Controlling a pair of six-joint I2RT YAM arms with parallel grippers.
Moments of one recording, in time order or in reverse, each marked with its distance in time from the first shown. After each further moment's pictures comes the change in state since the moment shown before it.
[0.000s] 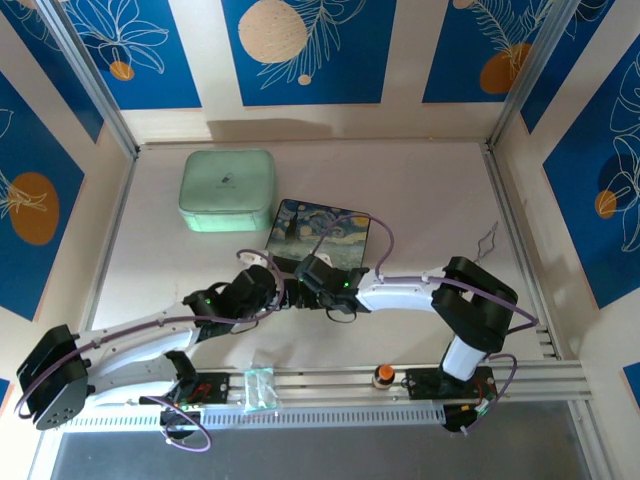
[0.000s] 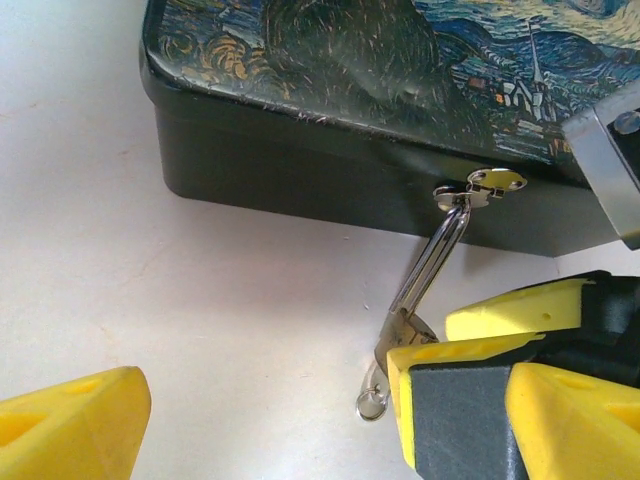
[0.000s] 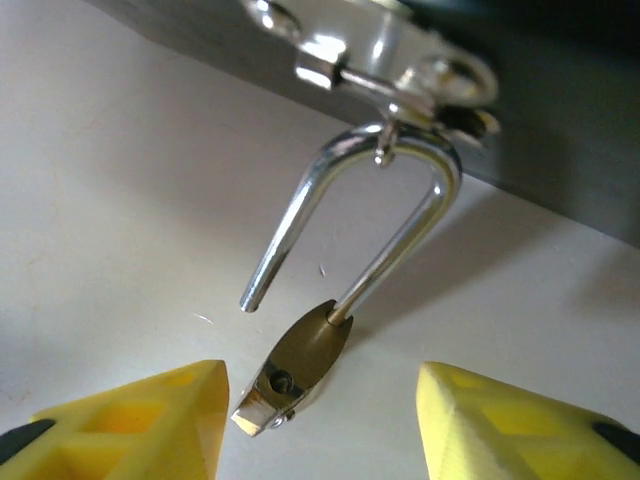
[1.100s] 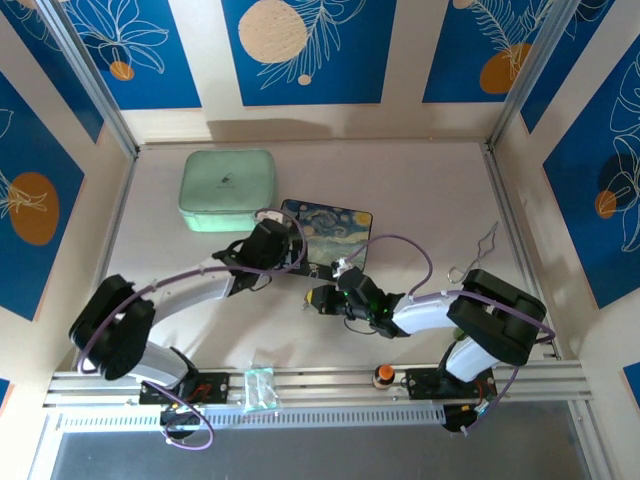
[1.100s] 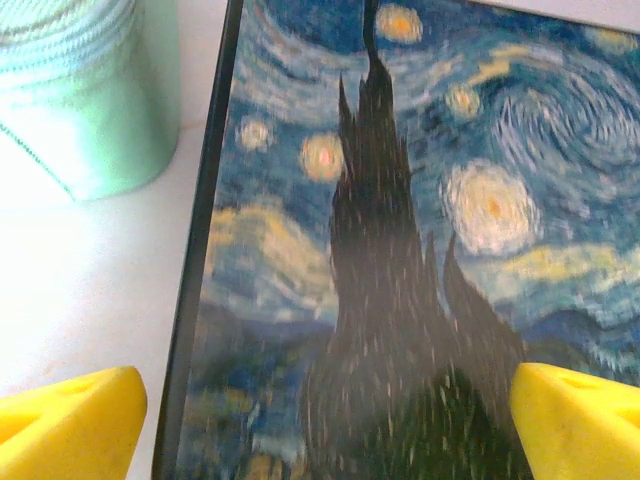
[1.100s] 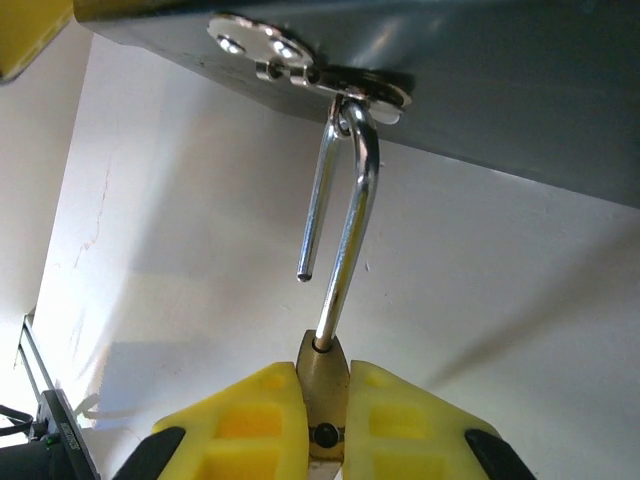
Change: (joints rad) left arm 0.233 0.418 0.280 0.163 0.036 0.270; right arm -0.083 -0.145 -0.452 0.713 -0.154 0.109
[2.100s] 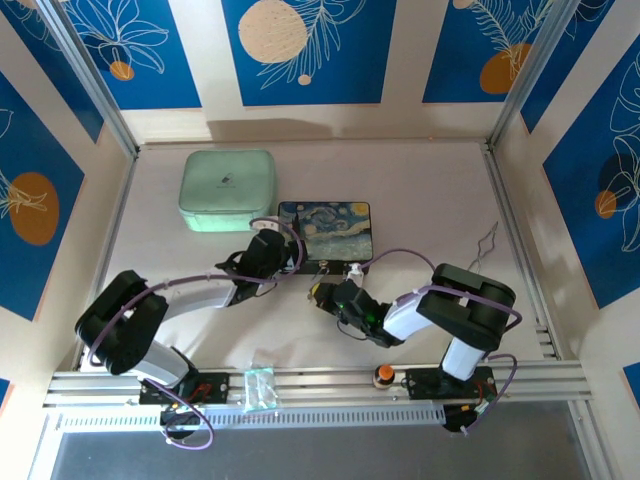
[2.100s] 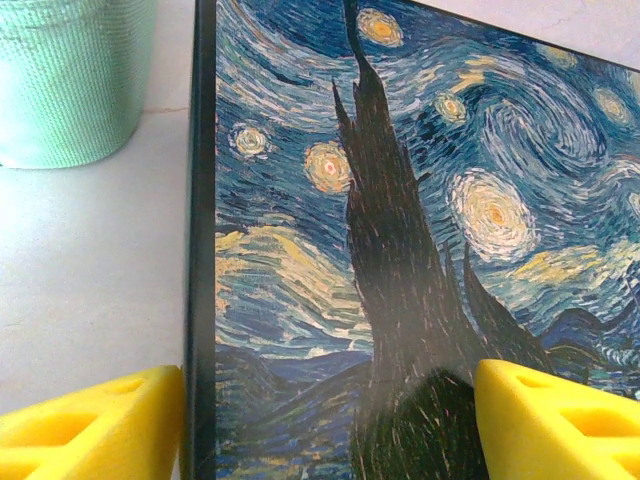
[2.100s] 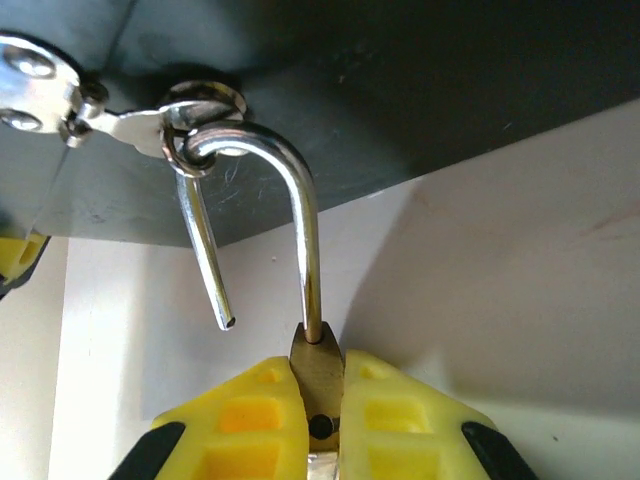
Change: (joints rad) left arm -0.018 0.022 -0.146 0.274 0.023 -0.163; right arm 0.067 0.162 -0.032 0.217 0.327 0.303
